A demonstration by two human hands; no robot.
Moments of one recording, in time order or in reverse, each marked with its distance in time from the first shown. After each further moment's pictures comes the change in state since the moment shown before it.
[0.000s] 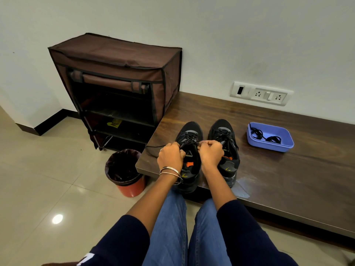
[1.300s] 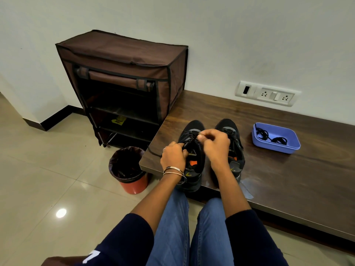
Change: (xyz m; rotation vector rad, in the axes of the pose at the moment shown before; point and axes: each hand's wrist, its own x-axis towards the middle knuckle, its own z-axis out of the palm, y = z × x) left_hand -0.004 -0.003 -0.001 -0.048 -0.024 -0.021; right_hand -0.017 -0.033 -0.024 -0.109 -0.207 -0.337
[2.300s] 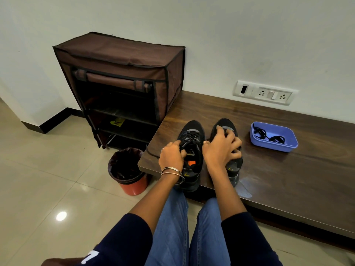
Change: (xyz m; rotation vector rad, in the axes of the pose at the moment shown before) left_hand 0.000 -0.001 0.002 -0.050 -0.002 -0.033; right_hand -0.010 -0.002 -0.005 -0.548 0.176 0.108
